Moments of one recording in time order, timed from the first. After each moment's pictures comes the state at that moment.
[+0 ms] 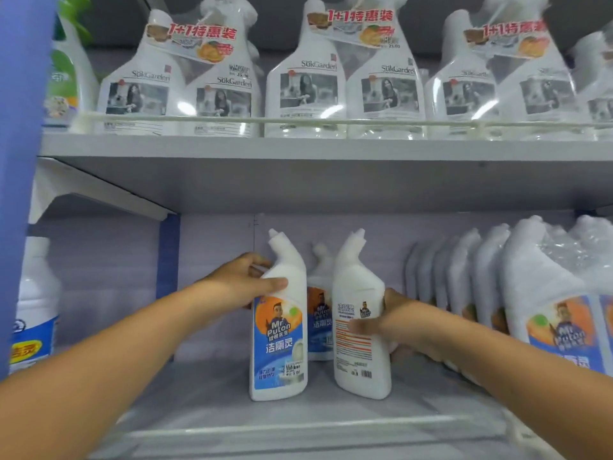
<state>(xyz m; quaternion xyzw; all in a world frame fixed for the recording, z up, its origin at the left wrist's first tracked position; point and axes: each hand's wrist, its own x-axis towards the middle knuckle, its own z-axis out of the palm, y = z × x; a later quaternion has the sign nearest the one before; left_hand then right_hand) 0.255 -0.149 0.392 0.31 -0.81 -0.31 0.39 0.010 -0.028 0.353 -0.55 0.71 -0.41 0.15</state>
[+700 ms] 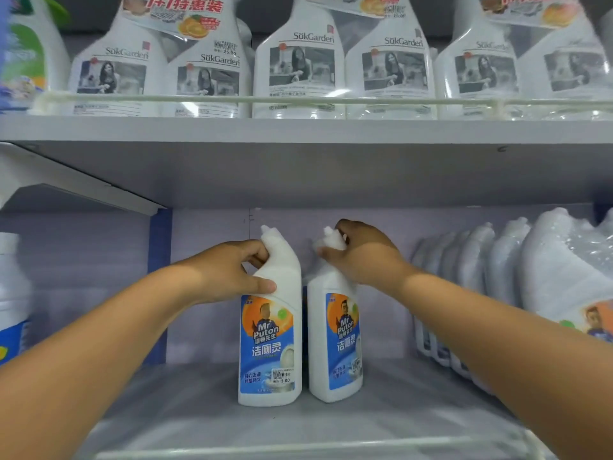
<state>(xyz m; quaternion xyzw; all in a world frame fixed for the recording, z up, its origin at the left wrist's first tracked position) 0.260 -0.165 0.415 0.32 -0.89 -0.11 0.31 0.016 -0.096 0.422 -0.62 0.65 -0.41 -0.18</state>
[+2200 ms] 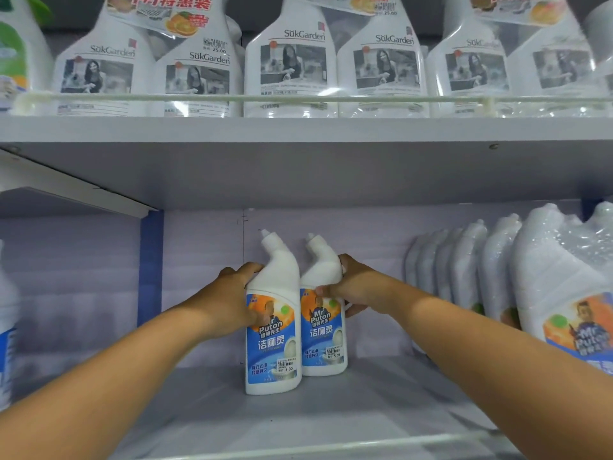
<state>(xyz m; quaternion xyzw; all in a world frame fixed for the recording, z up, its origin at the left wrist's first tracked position) 0.243 -0.188 0.374 0.38 -0.86 -0.13 0.31 0.002 -0.119 0.388 -0.59 0.66 -0.44 0.14</state>
